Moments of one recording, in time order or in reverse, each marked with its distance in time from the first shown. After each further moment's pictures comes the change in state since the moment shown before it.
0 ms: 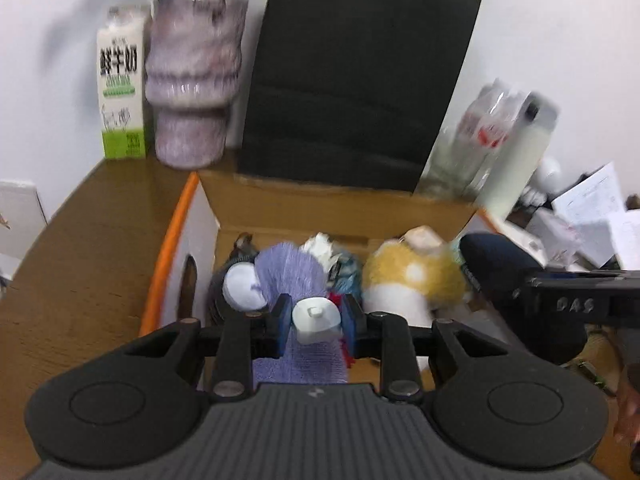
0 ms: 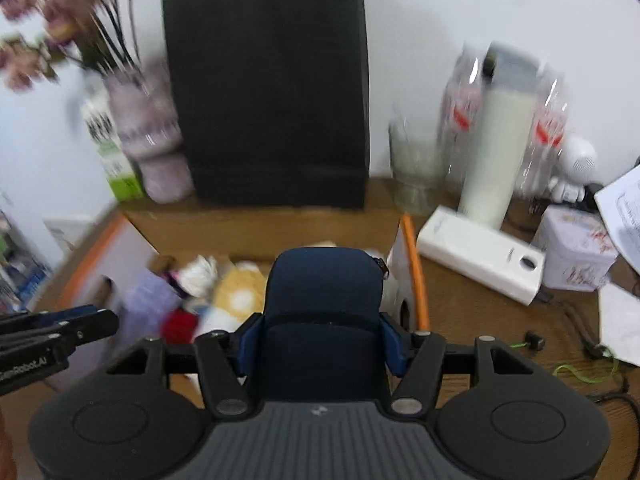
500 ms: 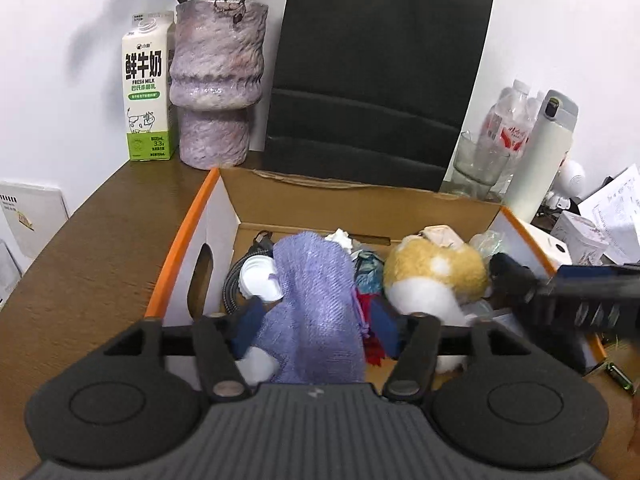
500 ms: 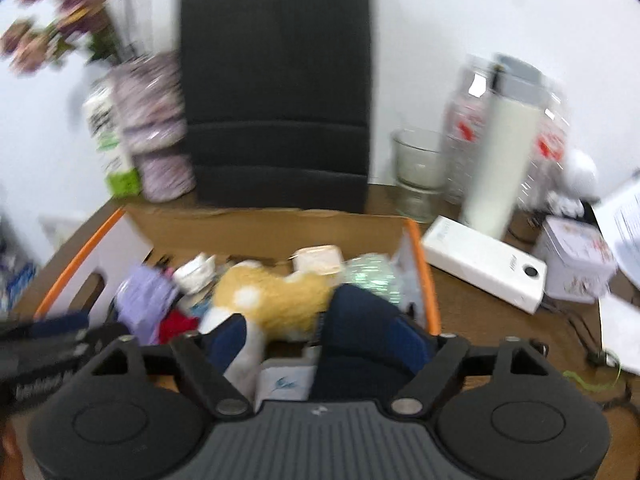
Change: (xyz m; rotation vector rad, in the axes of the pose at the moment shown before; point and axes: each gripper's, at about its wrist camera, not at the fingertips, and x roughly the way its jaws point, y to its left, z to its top) left arm -0.010 -0.011 -0.016 -0.008 -0.057 0.069; right arm -0.016 0.017 -0.014 -0.107 -0.101 -0.009
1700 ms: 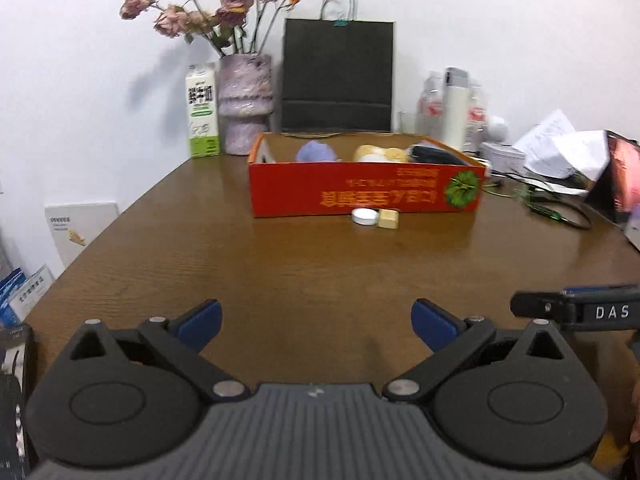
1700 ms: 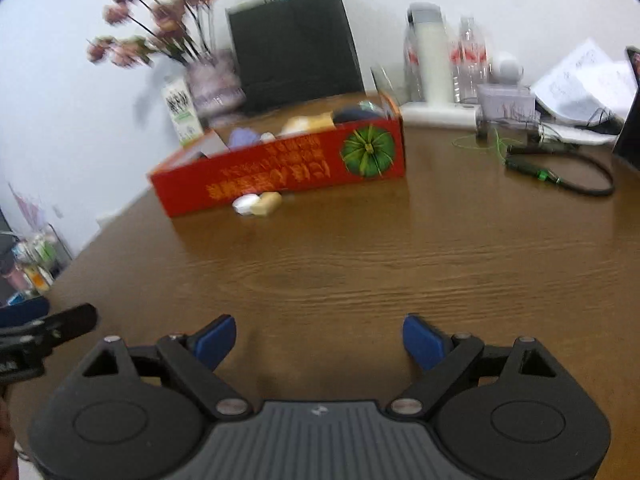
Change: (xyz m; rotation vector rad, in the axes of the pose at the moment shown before) left arm -0.220 0.017 -0.225 0.139 -0.165 0.021; right arm -0.188 0.020 -0.279 0.176 -0.160 0.120
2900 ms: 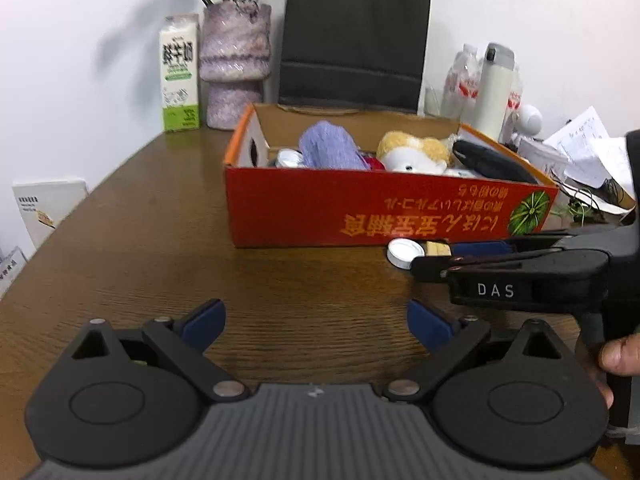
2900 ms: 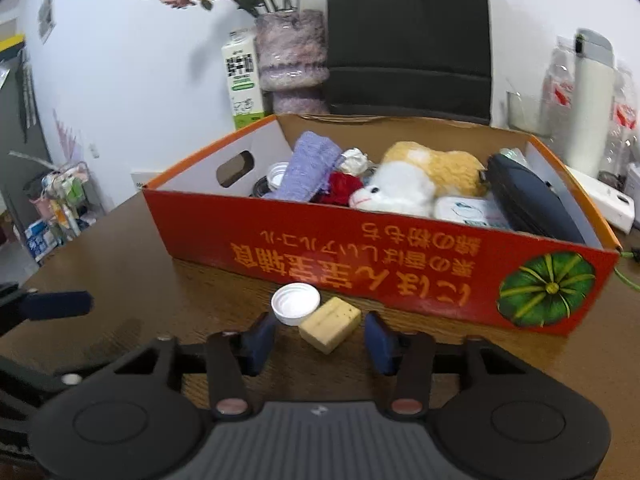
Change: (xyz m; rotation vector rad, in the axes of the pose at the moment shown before) left arm 0.143 0.023 0.060 -0.036 0.124 -0.041; right arm 0.182 0.050 0.103 -0.270 0.103 0.103
